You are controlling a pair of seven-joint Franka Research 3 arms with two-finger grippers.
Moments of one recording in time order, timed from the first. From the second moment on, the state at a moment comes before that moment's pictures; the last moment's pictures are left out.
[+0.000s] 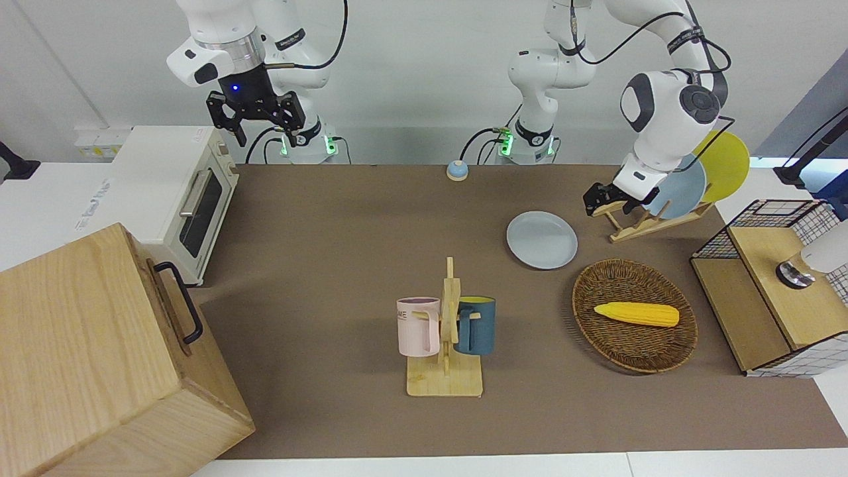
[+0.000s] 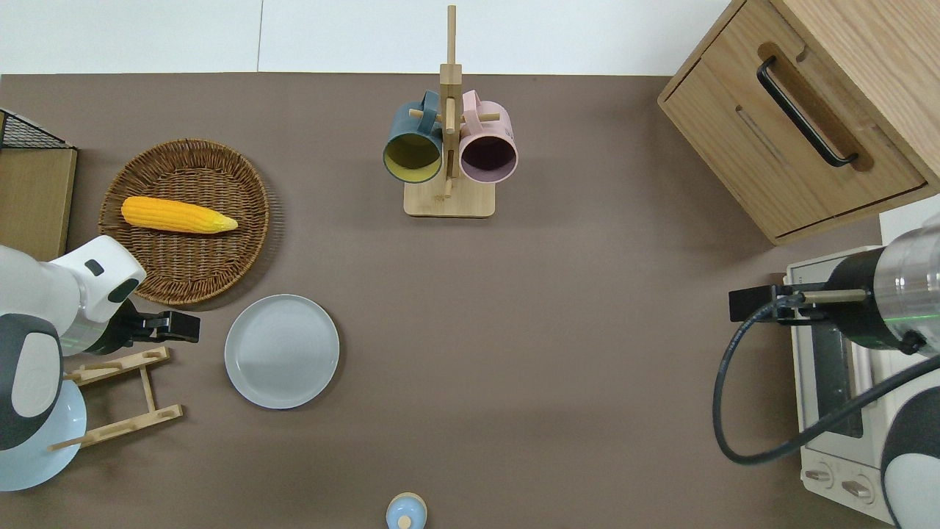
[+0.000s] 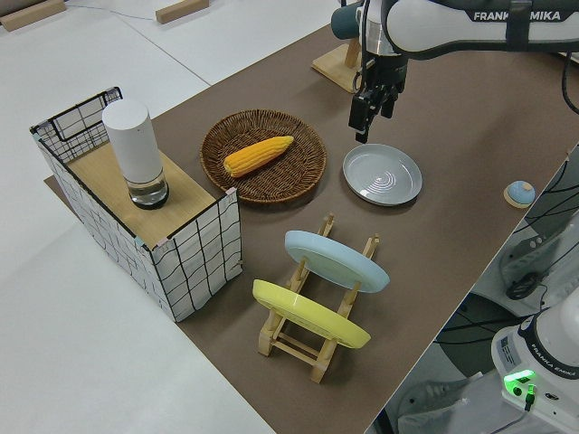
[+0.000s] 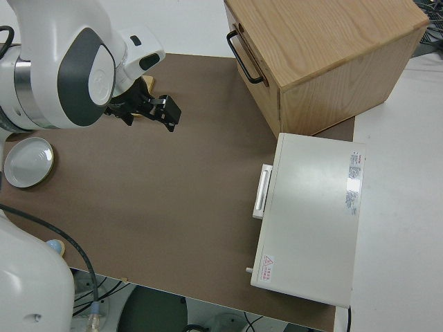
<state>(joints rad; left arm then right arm) -0.04 -0.07 0.10 -2.12 -0.02 1.94 0.05 -0.25 -0.12 0.37 -1.63 0.05 1.51 0.17</state>
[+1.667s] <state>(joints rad) -0.04 -0.01 0.09 -2.44 -0.16 2.32 0.03 -0.25 -0.12 0.37 -1.63 0.05 1.51 0.17</state>
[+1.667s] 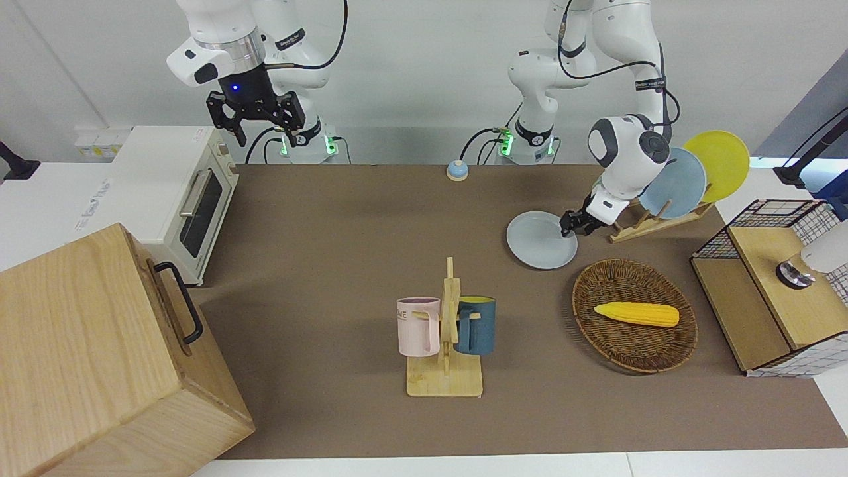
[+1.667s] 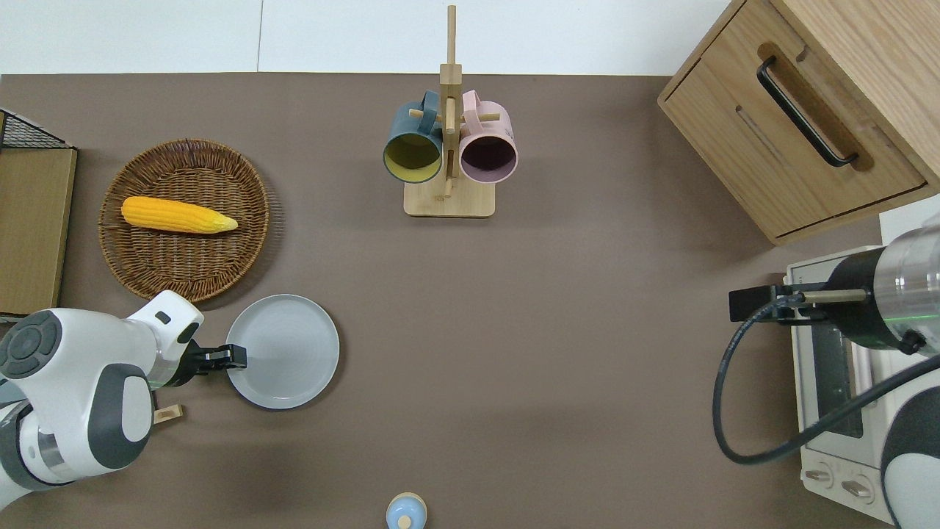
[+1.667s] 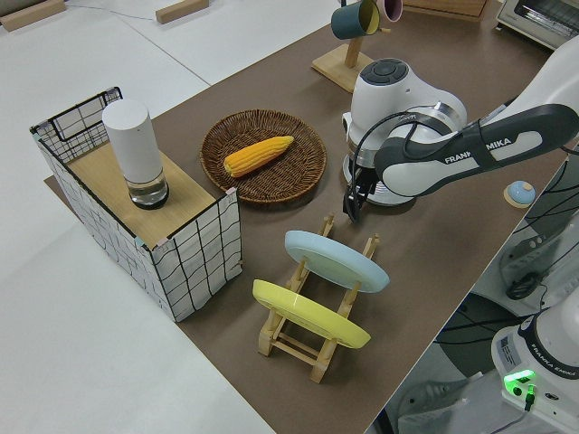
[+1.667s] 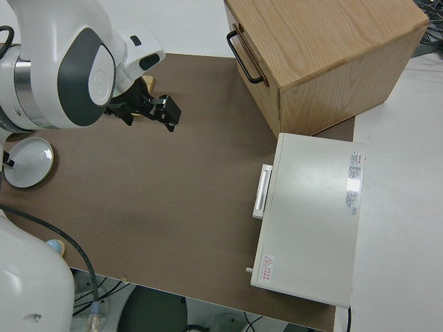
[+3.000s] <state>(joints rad) -0.05 -0.02 -0.03 -2.46 -0.18 2.38 -0.16 -0.25 -0.12 0.37 -1.63 0.05 1.51 0.17</state>
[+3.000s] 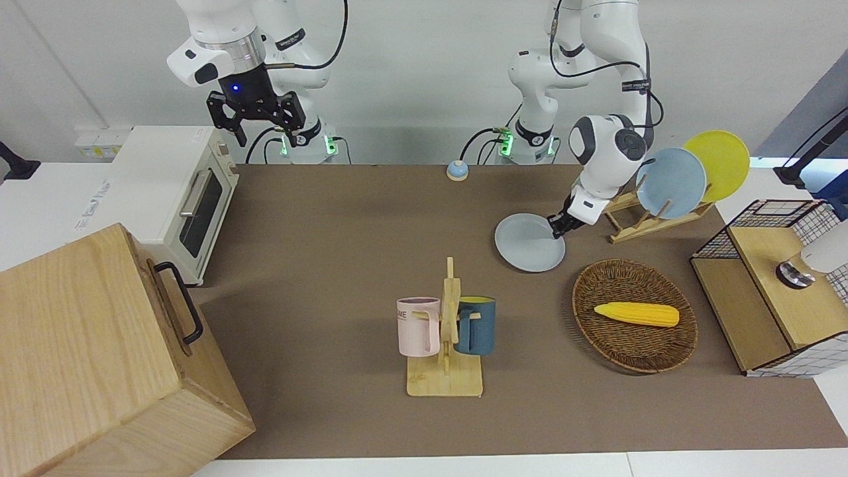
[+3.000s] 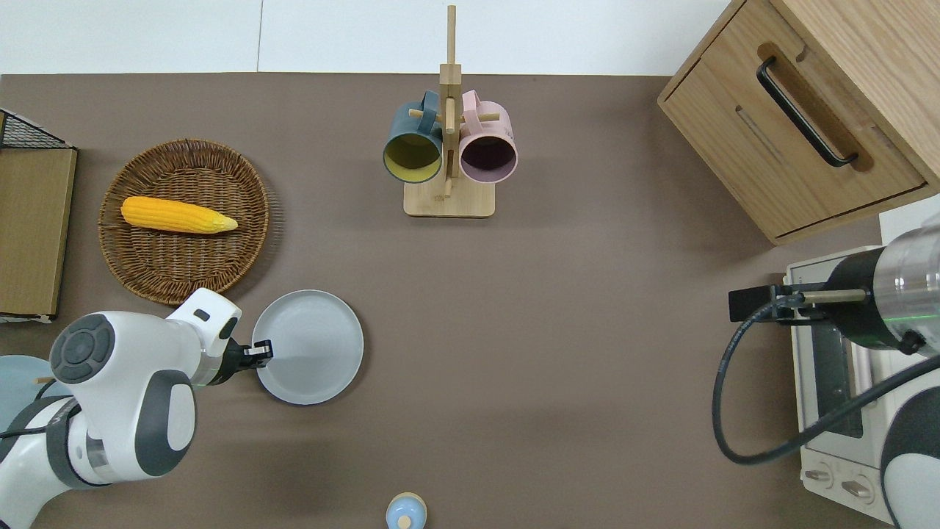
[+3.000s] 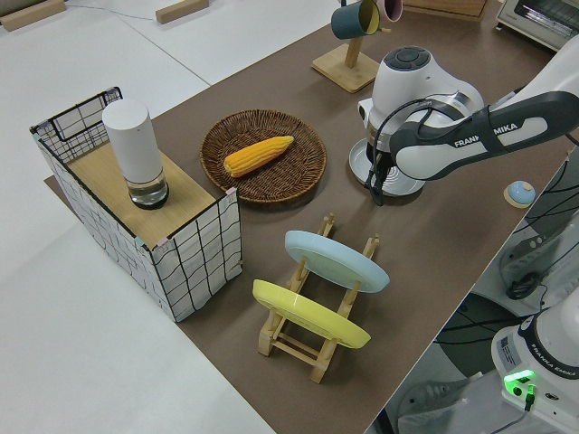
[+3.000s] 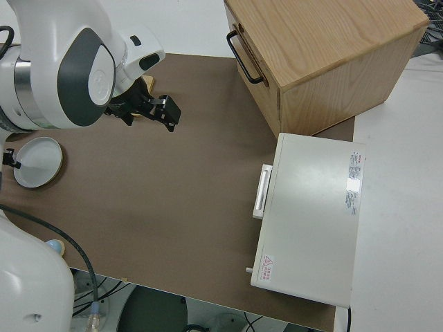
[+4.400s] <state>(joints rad) -0.23 0.01 -0.31 -2.48 -0.28 2.59 -0.73 -0.25 -0.12 0.37 -1.63 0.05 1.51 0.17</state>
